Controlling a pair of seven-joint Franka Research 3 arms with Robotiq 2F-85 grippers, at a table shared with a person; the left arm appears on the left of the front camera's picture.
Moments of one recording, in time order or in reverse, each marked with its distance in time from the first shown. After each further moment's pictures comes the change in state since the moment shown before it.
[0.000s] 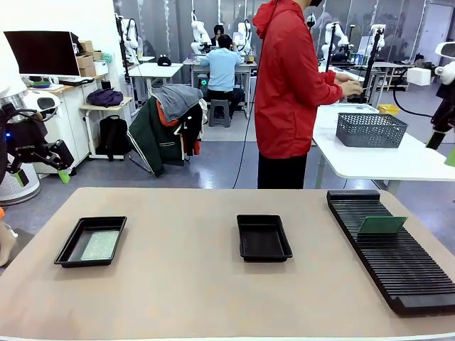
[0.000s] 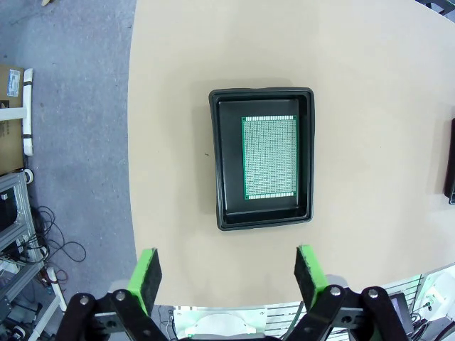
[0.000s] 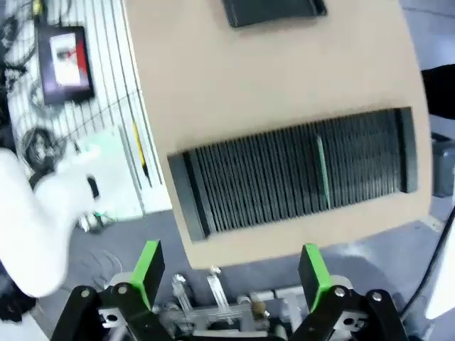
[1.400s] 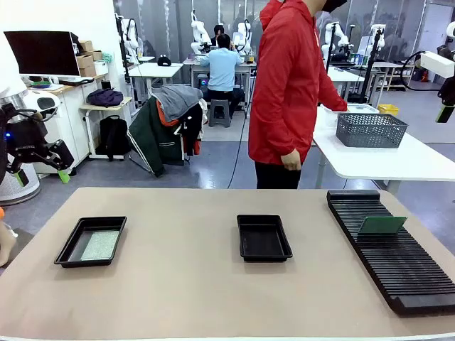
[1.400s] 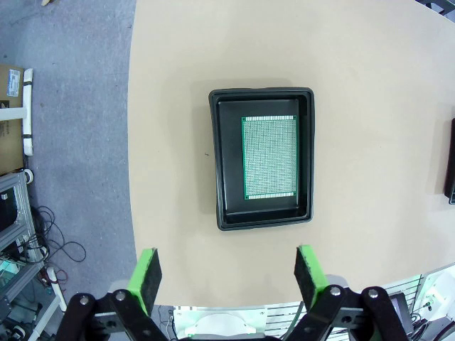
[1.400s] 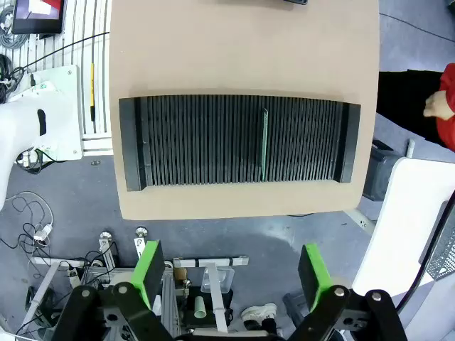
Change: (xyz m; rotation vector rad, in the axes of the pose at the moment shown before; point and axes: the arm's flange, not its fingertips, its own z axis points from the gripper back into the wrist) left arm 0.000 0.000 0.000 0.000 0.000 0.000; right arm -0.008 -0.010 0.035 -0.170 0.088 0.244
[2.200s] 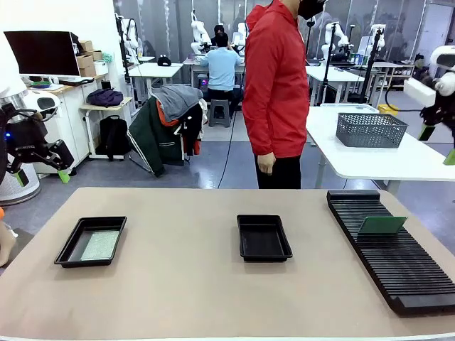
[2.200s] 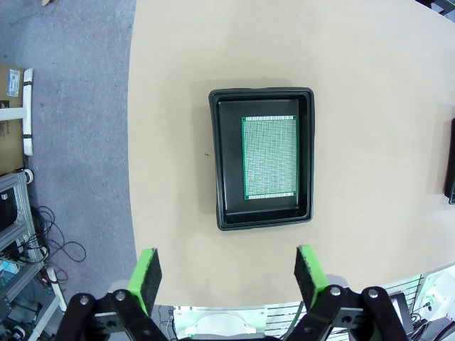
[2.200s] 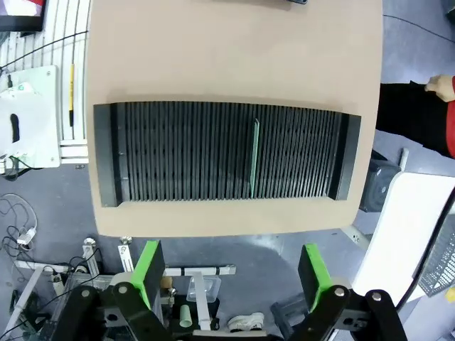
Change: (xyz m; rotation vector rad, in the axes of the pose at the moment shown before) left arm 0.000 0.000 0.000 0.000 0.000 0.000; right arm 0.004 -0.010 -0.063 -0.032 -0.016 0.036
